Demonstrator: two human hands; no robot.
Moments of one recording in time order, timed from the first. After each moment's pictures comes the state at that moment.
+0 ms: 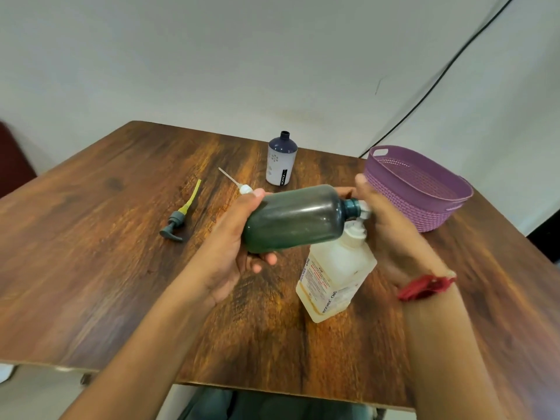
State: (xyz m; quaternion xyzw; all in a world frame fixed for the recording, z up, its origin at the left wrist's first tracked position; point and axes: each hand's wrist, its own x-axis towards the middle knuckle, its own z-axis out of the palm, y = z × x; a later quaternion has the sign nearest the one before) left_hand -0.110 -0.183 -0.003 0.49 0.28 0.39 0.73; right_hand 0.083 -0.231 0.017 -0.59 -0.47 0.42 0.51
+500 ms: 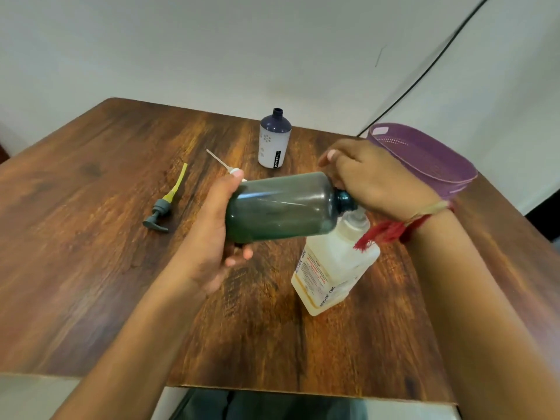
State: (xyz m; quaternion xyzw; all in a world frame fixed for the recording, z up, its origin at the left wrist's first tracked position) left_hand -0.102 -0.169 -0.010 0.49 0.34 0.38 0.71; right_hand 0.085 -0.188 0.052 -0.75 -0.61 0.09 0.22
